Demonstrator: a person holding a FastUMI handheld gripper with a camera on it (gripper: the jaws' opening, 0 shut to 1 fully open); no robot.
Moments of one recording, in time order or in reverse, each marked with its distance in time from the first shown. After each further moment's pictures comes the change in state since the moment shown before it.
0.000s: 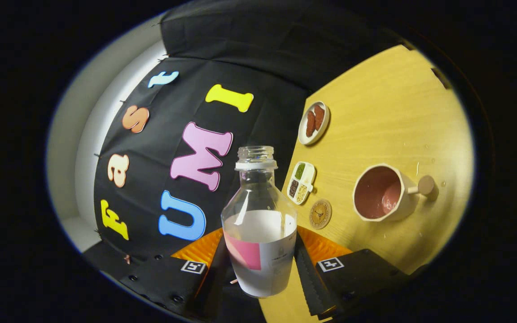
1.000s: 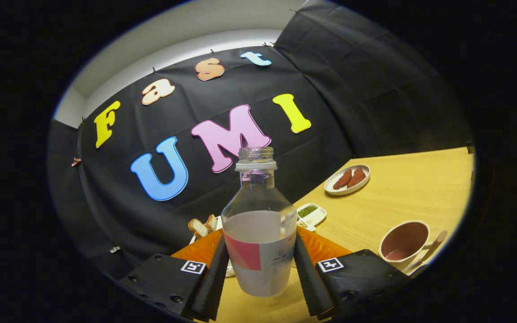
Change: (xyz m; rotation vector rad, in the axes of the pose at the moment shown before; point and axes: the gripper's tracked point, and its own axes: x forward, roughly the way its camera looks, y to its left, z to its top) arm 0.054 0.025 -0.050 -0.673 -0.197 0.062
